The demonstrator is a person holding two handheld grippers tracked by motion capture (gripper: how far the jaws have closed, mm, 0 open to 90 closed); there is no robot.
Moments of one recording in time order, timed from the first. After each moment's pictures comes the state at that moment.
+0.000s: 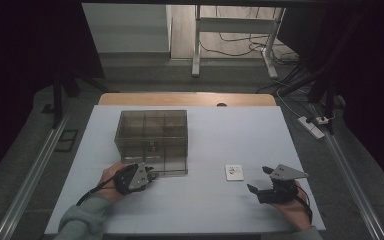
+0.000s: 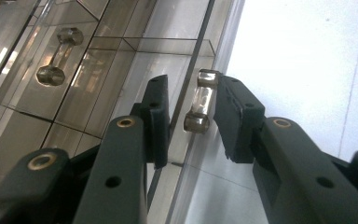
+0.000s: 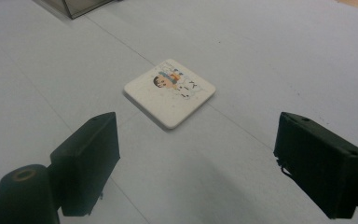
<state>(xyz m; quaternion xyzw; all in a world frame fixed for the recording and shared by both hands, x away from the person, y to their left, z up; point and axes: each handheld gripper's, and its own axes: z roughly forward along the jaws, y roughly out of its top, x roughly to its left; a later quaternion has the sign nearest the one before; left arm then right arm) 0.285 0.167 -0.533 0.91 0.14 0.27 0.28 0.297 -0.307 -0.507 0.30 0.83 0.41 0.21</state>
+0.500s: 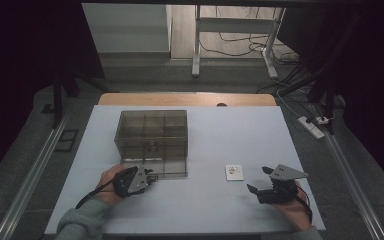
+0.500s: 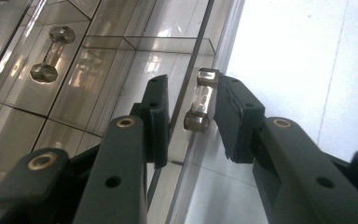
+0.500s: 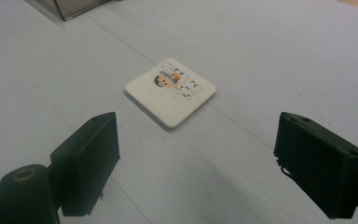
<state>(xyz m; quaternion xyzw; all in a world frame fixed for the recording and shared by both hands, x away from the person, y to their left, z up) 0.277 0.168 -0.533 0.91 0.13 0.27 0.28 0.297 -0.307 -0.507 0.30 0.84 0.41 0.20</state>
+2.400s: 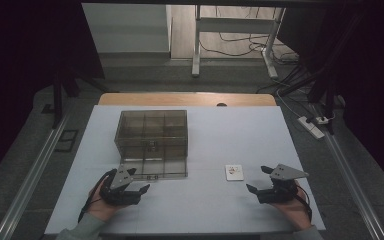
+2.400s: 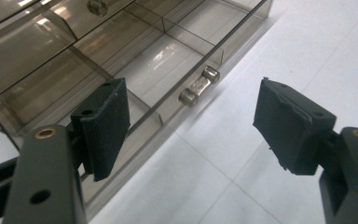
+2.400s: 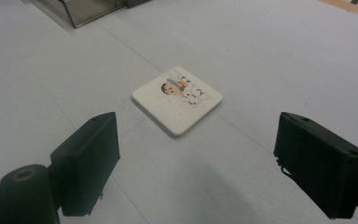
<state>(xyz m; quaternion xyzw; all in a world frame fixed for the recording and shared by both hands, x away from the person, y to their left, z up) 0.243 0.189 -0.520 0.84 0.35 0.21 0.37 0.298 -0.306 -0.505 0.28 0.84 0.42 0.20</state>
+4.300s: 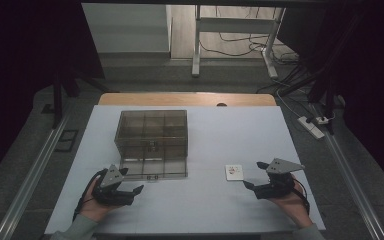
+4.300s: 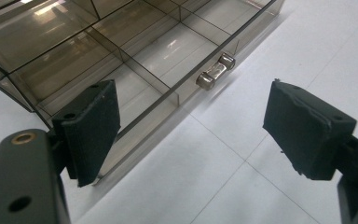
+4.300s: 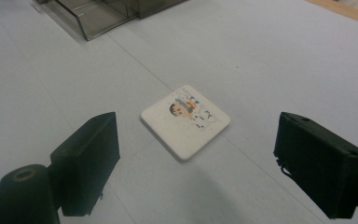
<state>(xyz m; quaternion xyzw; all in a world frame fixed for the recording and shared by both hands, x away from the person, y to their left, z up) 0.243 0.208 -0.522 0.83 0.37 0.19 0.38 0.309 -0.295 -0.492 0.27 0.85 0.42 0.18</state>
